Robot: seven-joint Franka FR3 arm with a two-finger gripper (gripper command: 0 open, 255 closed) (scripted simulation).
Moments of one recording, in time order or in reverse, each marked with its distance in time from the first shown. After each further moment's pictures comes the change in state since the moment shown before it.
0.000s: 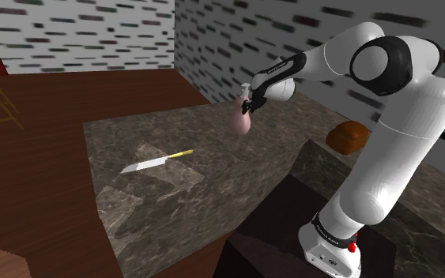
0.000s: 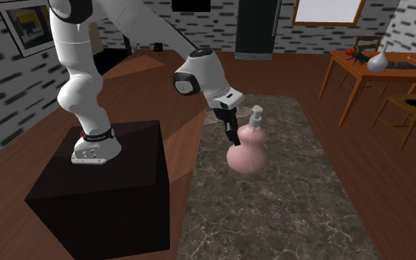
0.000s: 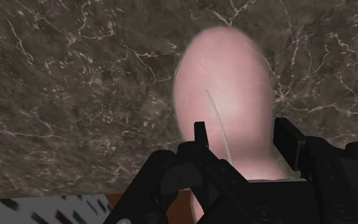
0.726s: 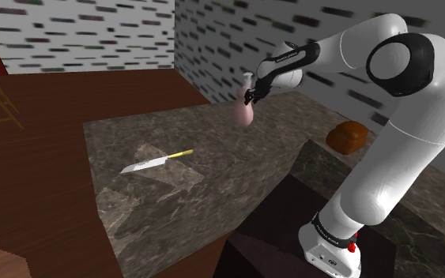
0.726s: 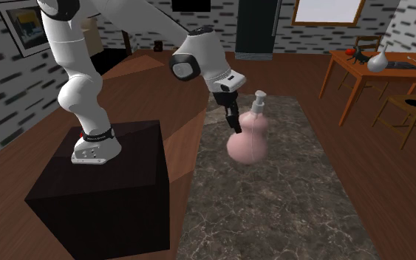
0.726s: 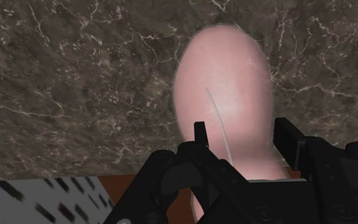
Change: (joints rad) arm 0.016 -0.095 -0.028 0.045 -0.118 -0.128 0.094
